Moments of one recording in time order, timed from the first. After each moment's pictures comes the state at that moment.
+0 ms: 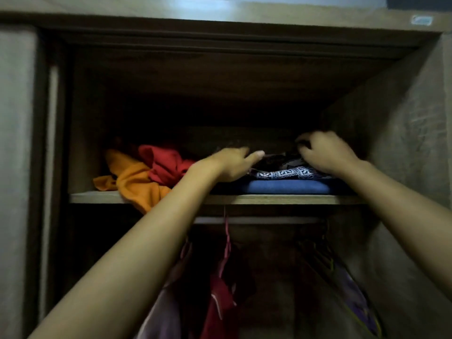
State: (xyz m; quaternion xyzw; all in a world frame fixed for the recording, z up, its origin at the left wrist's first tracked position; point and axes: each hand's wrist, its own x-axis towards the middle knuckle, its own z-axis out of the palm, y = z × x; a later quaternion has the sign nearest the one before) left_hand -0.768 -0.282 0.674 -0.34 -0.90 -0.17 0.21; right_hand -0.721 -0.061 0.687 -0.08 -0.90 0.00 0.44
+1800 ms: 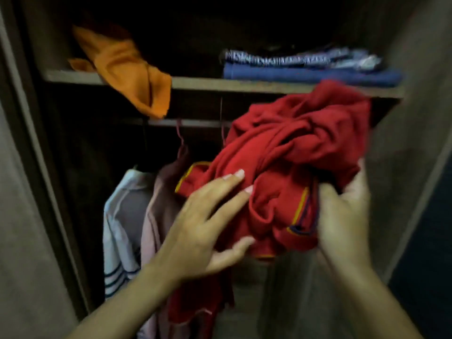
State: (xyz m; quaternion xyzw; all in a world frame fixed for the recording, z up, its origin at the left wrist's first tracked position) left_hand -0.681 -0.352 0.396 -0.53 -0.67 -0.28 0.44; right_hand -0.604 -0.183 0.434 0.05 -0.57 0.60 0.55
